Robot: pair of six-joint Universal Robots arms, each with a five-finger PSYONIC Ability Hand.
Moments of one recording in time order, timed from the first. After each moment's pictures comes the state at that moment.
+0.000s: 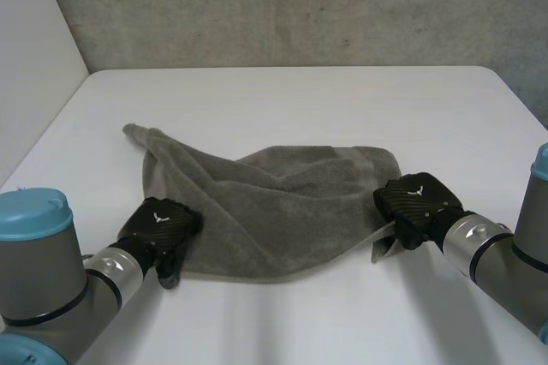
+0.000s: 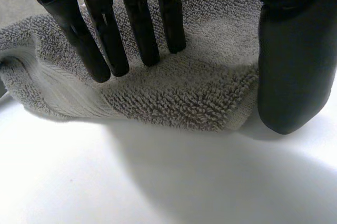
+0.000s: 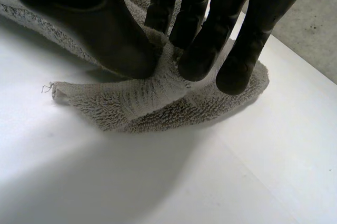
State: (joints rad) left arm 4.37 -1.94 -1.95 3.41 -1.40 3.60; right arm 1.82 -1.26 1.82 -0.08 1.26 2.64; left_hand 0.63 0.63 0.63 0.62 0.63; right_hand 1.33 1.32 1.34 1.34 1.16
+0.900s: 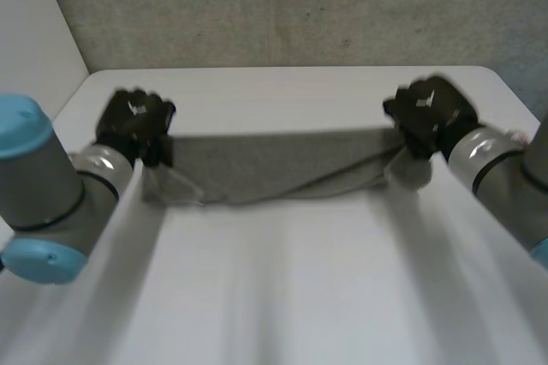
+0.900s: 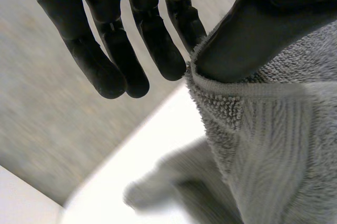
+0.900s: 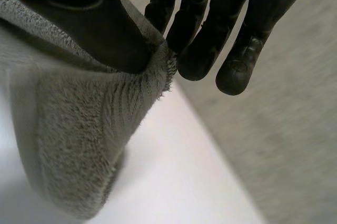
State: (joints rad) left arm 4.37 -1.92 -1.57 3.44 -1.51 3.60; right arm 1.87 -1.31 1.50 -0.06 1.35 2.49; left_hand 1.43 1.51 1.54 1.52 1.48; right_hand 1.33 1.32 1.35 1.34 1.16
